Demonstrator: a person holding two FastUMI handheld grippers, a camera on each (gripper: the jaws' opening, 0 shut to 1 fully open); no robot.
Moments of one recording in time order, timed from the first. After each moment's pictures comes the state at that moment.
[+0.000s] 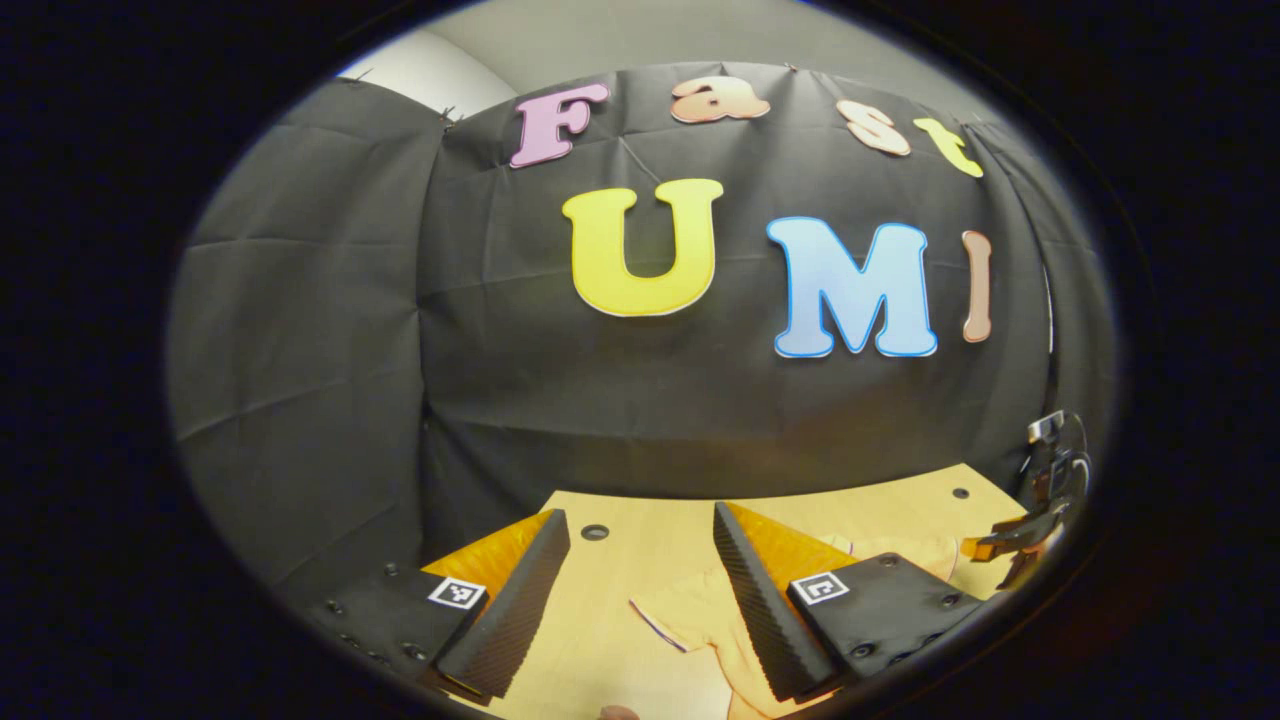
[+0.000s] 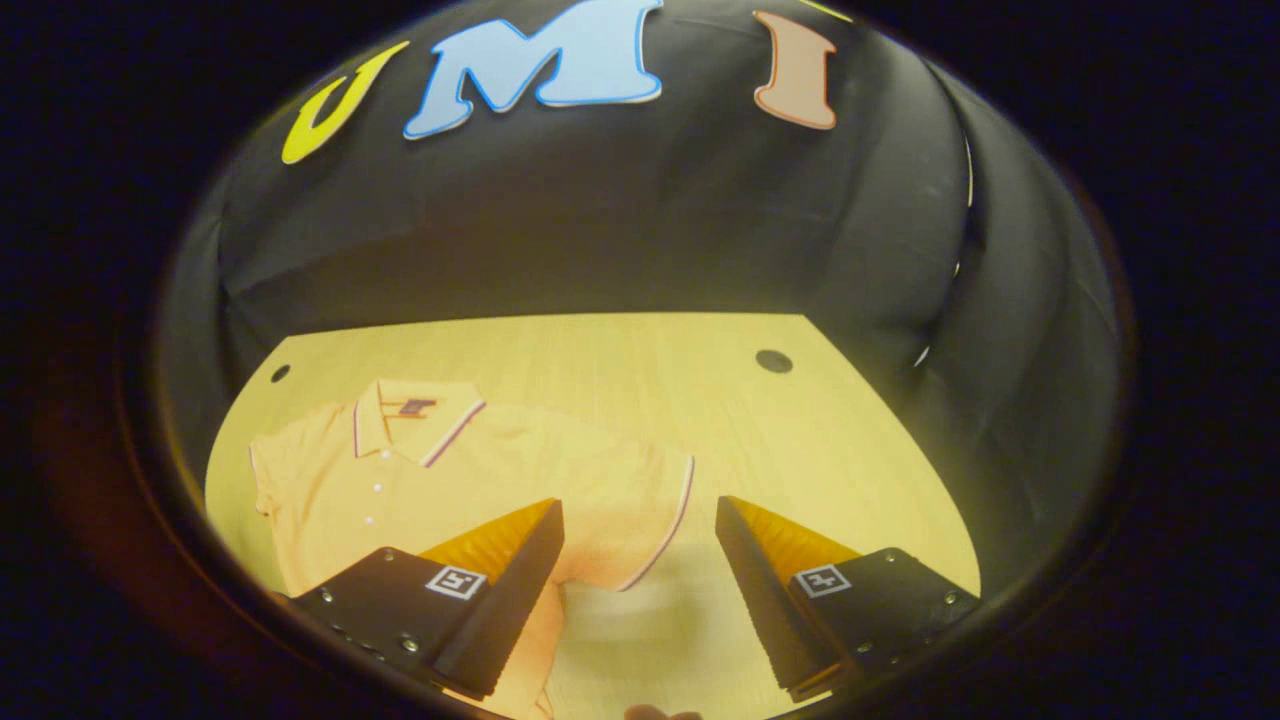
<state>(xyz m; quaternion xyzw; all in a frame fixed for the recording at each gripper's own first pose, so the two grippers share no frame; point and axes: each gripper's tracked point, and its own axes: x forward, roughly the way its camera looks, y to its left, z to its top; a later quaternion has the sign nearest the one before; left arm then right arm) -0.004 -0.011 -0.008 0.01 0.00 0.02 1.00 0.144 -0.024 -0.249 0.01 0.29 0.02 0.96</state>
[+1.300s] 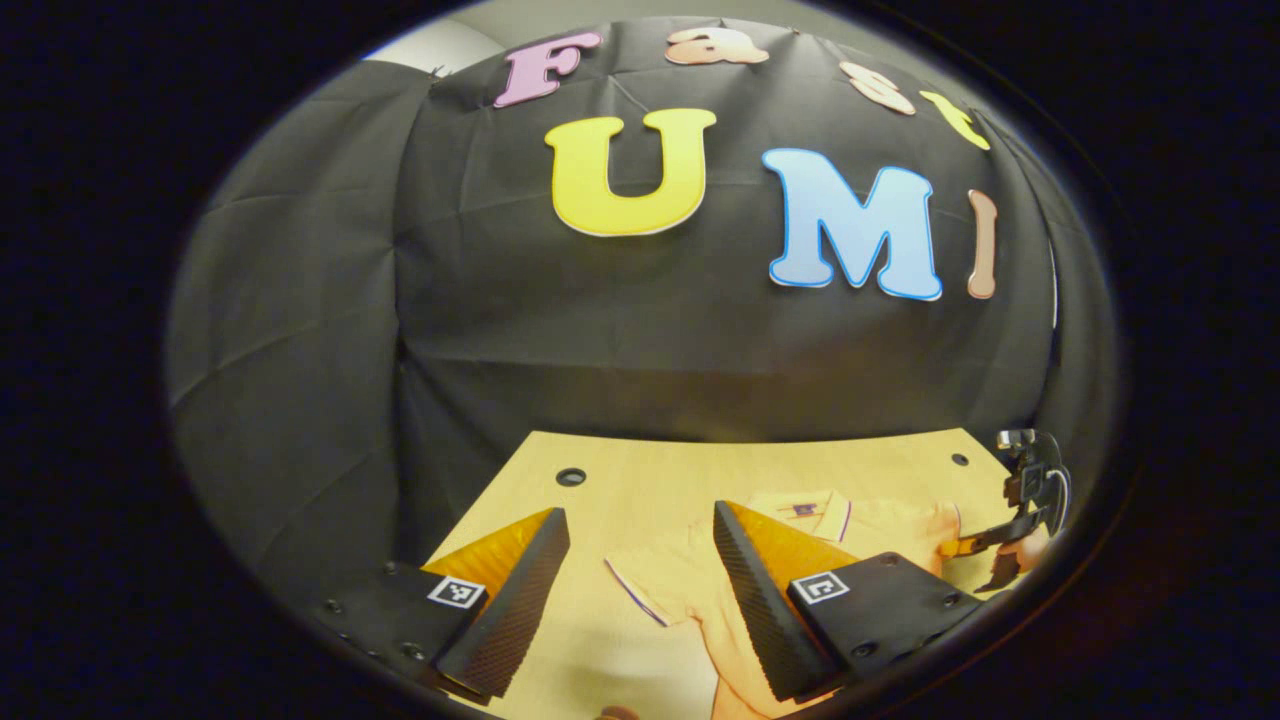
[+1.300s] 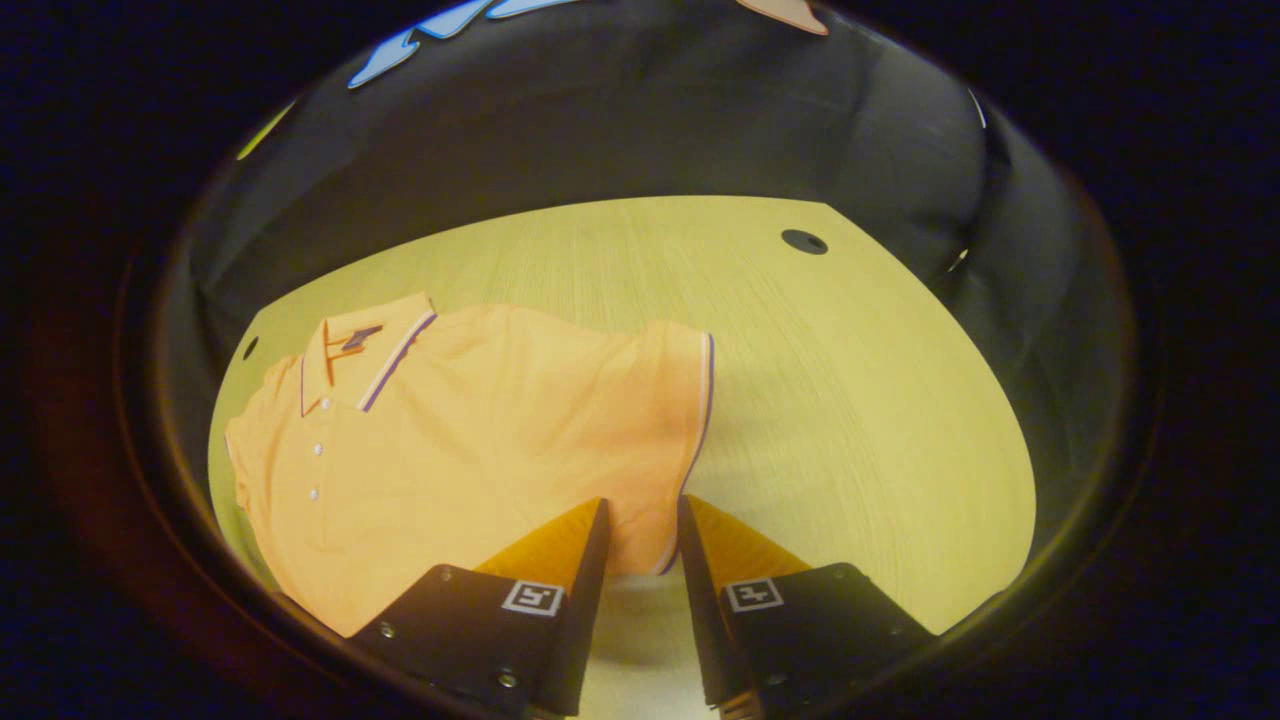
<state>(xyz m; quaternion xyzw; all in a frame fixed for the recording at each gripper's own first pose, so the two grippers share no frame) 0.041 -0.029 -0.098 -0.01 0.10 0.01 0.99 0.162 -0.013 -0.327 0.05 0.39 0.03 0.92</state>
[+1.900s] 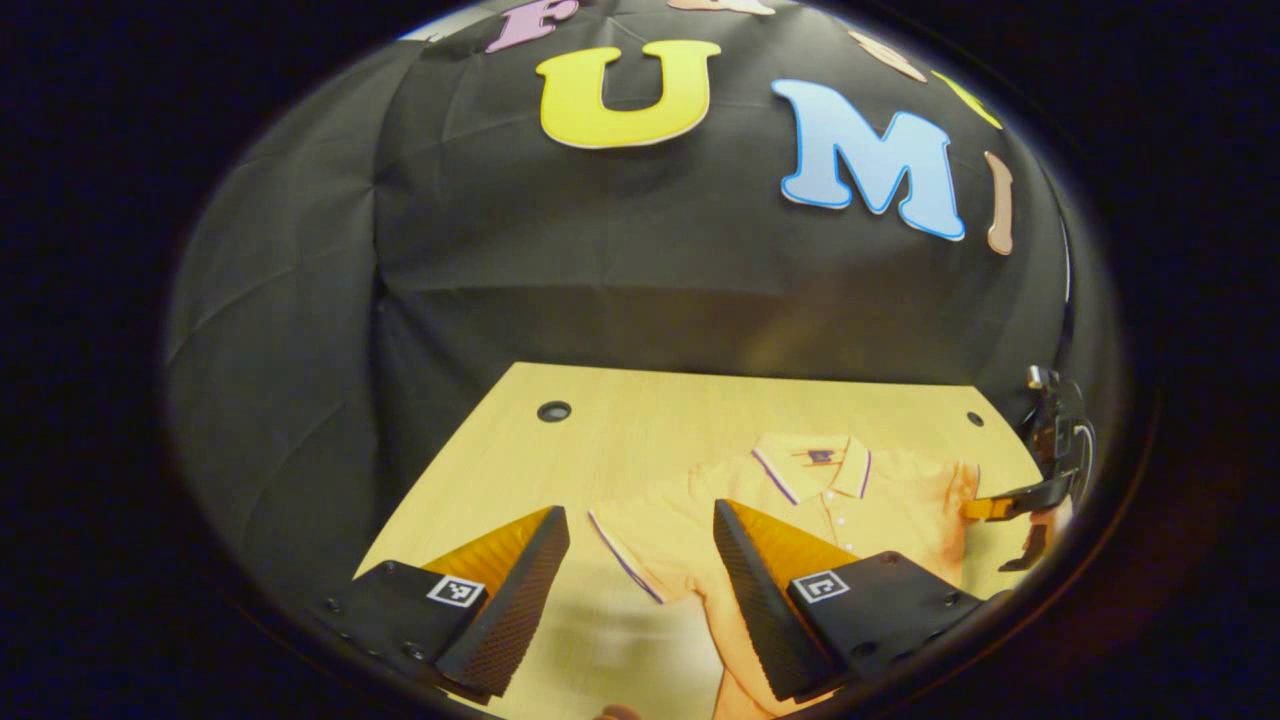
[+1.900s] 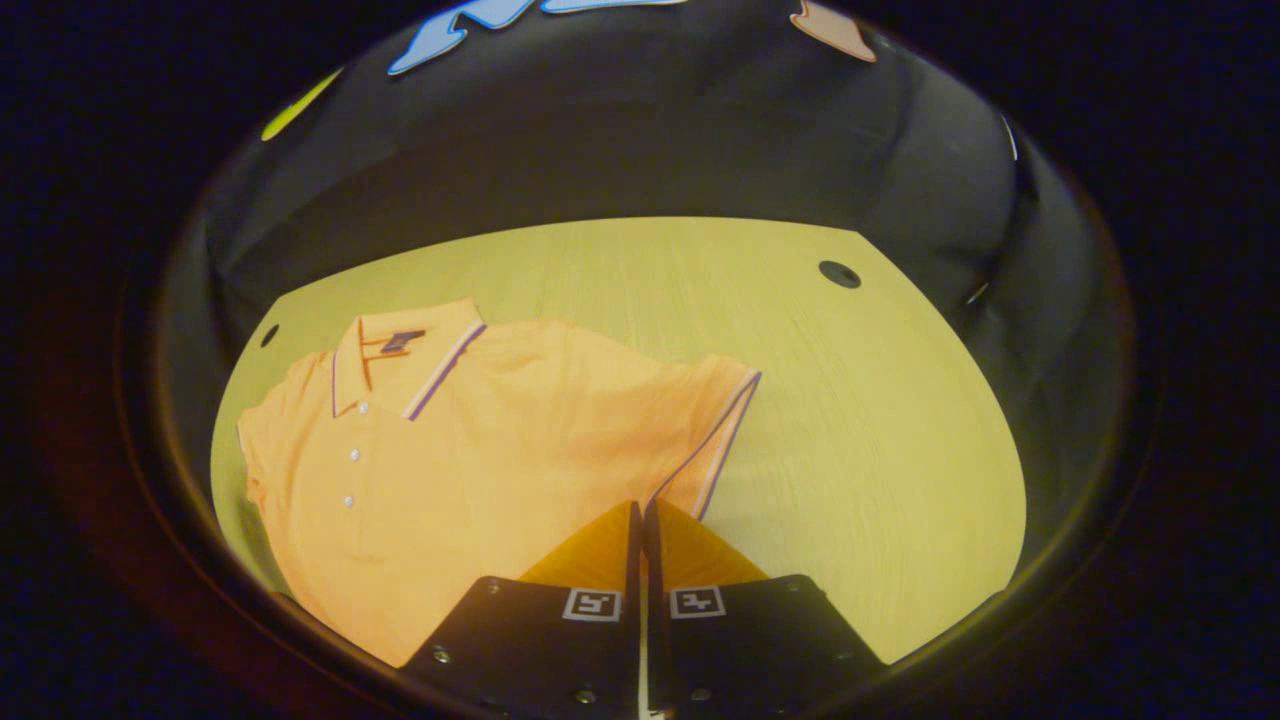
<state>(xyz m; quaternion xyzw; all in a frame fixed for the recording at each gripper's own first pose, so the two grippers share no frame) 0.087 -0.028 -0.192 -0.02 0.20 0.01 0.98 0.168 0.025 -0.293 0.02 0.37 0.06 0.93</state>
